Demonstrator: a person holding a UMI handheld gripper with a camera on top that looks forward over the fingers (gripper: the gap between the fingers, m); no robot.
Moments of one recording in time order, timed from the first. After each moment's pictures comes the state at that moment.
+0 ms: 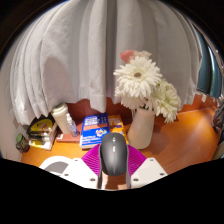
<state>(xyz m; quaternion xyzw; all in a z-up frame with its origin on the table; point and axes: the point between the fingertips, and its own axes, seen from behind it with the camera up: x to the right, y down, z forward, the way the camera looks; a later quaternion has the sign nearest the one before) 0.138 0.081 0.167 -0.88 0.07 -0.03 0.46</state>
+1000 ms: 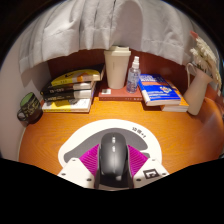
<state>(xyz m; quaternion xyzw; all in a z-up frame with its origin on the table) -0.108 0.059 -0.012 -0.93 0.01 -0.01 0.36</state>
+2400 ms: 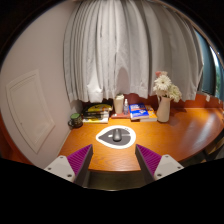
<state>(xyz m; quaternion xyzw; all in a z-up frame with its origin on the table) -0.106 -0.234 0.251 -0.87 0.00 0.05 0.49</state>
